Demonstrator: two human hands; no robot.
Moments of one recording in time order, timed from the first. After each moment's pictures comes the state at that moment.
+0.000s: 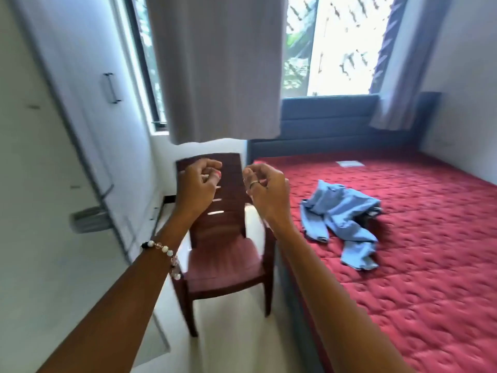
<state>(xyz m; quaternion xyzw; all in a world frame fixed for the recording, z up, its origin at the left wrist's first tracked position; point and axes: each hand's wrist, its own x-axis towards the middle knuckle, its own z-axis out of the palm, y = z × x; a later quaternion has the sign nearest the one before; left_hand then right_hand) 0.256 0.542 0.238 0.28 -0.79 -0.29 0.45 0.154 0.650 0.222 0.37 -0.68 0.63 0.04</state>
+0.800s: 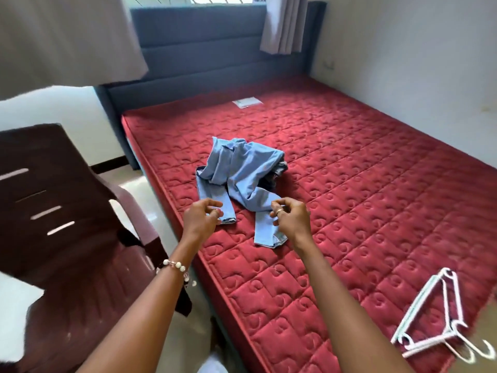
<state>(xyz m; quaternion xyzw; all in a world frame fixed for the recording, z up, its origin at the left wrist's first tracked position) -0.187 0.579 0.004 0.24 -0.80 -0.54 0.10 -0.264 0.776 -0.004 0.02 -0.83 0.56 -0.05</state>
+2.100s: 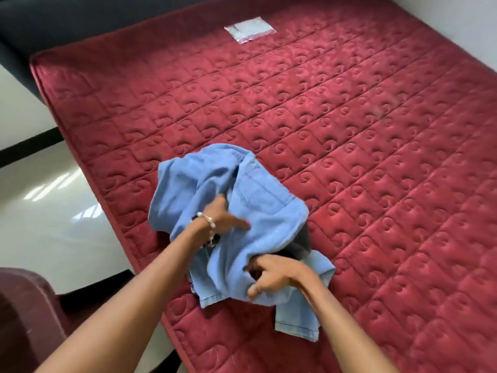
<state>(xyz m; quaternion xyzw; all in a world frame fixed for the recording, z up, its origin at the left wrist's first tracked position) -0.597 0.428 -0.172 0.25 -0.77 -0.52 -0.27 -0.571 0.618 -0.157 0.27 -0.75 0.24 -0.55</state>
